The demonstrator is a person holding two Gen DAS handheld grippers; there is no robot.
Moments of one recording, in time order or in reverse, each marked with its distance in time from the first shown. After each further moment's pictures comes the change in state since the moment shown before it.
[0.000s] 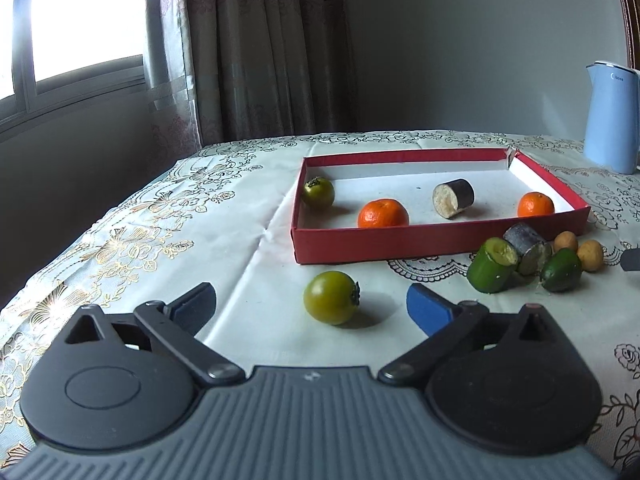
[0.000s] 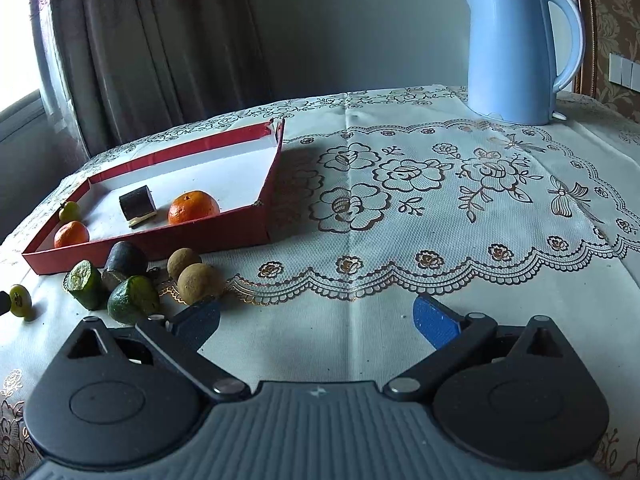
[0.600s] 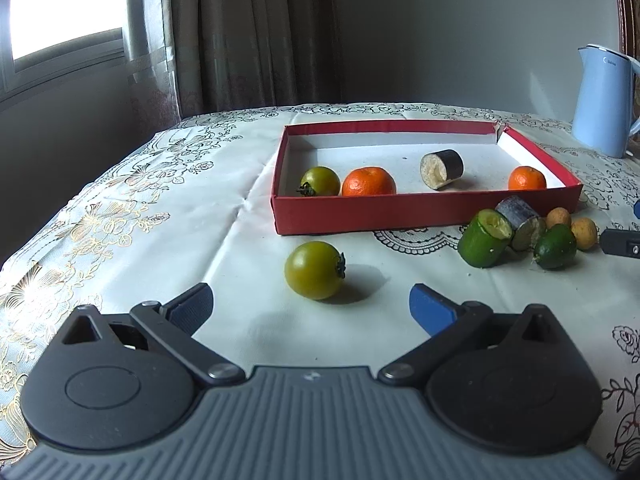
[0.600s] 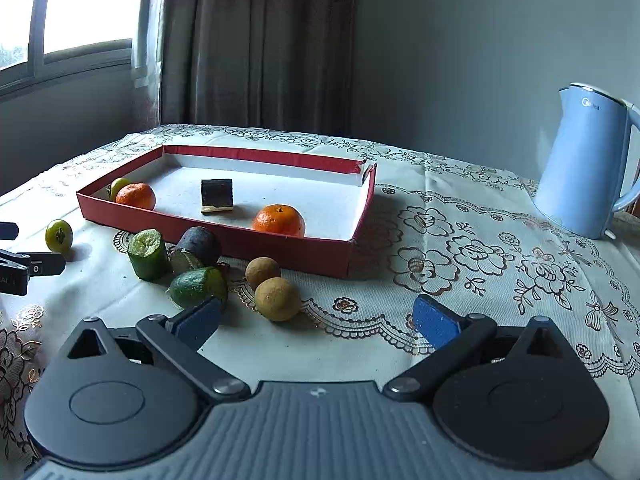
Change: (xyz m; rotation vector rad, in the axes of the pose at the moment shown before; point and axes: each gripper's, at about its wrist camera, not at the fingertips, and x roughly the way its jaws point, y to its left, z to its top) left arm 0.012 0.002 -0.005 -0.004 0.082 -0.066; right arm -0.013 0.049 0.000 -0.345 -0.101 0.087
